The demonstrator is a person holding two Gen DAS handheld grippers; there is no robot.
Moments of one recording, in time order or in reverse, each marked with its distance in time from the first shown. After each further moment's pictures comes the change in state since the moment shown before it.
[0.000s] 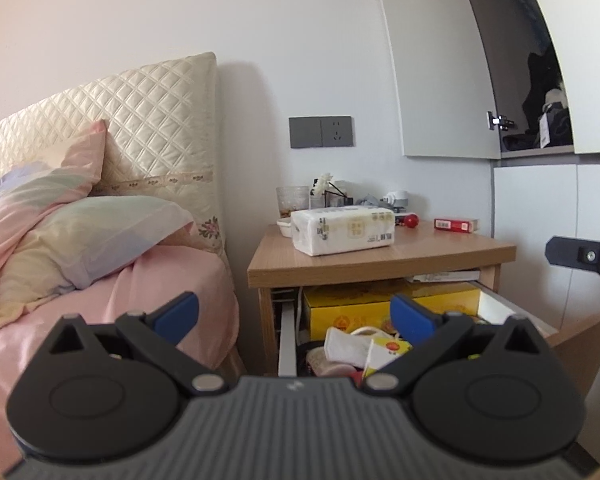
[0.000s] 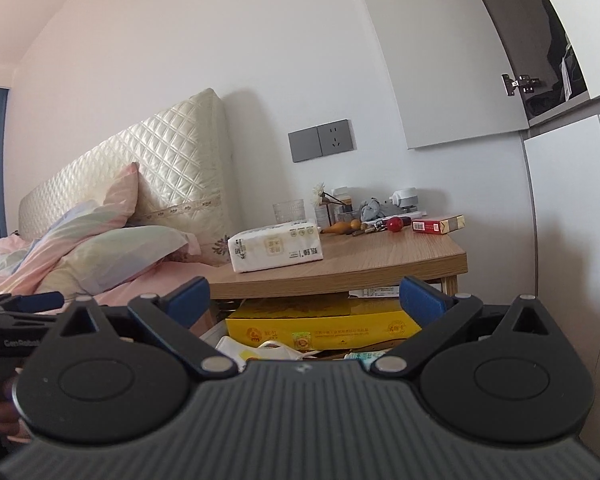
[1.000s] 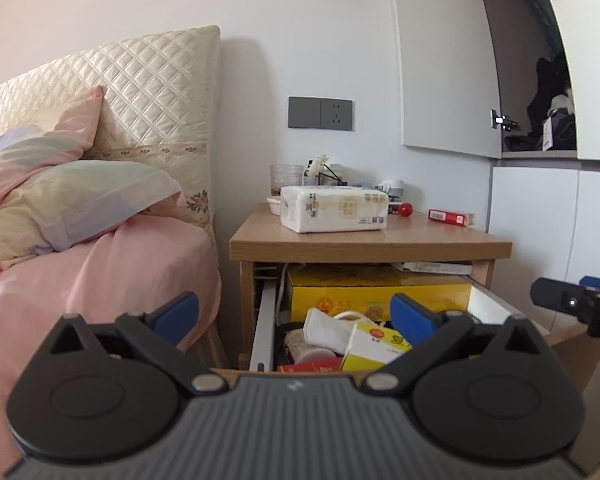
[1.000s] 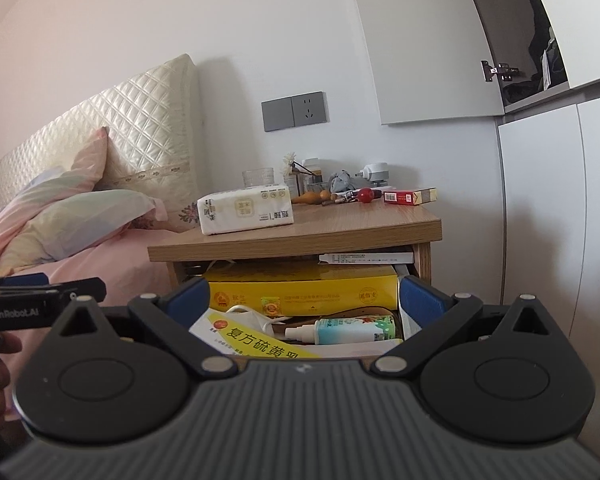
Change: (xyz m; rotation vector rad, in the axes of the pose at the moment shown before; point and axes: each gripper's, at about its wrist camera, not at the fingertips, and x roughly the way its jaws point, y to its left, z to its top) left arm 0.014 -0.006 -0.016 -0.062 0.043 -0.026; right arm 0.003 0.007 -0.021 -0.041 0.067 -0.109
